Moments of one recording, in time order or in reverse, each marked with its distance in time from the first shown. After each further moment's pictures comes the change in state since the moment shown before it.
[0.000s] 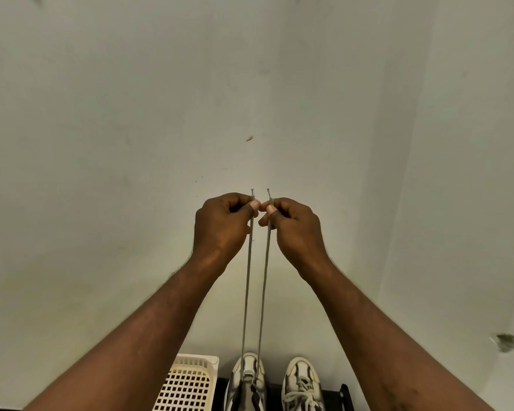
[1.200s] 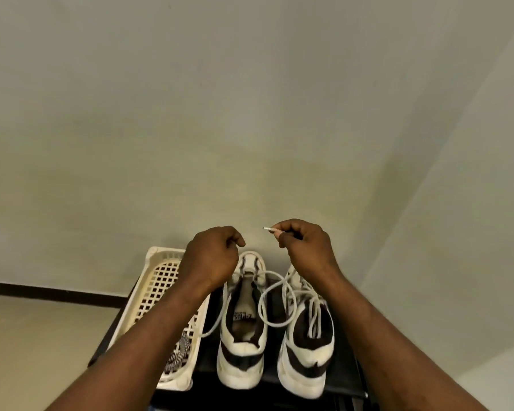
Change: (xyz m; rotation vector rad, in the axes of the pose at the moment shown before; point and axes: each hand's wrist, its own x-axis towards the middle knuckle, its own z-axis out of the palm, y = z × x) left_hand -0.114 -0.240 0.019 0.570 -0.414 -0.309; right_hand -0.110 0.219 0.033 -0.113 -0.209 0.438
